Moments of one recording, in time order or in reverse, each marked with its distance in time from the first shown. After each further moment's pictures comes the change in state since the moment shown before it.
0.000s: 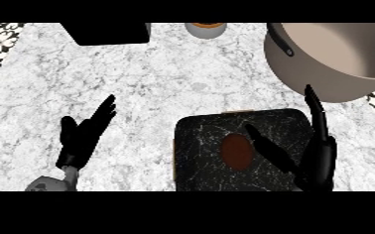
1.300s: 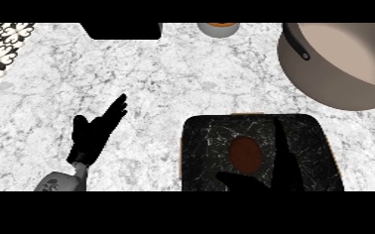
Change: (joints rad) left arm -0.028 -0.066 0.016 0.036 -0.057 -0.087 -0.014; right arm 0.129 0.192 0.113 -0.144 0.318 0.458 0.805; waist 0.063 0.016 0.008
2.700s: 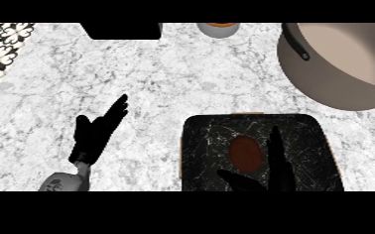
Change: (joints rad) left arm 0.011 -0.078 0.088 0.007 -0.096 -0.077 0.009; right arm 0.097 0.045 -0.129 0.310 -0.687 -0.163 -0.856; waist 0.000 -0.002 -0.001
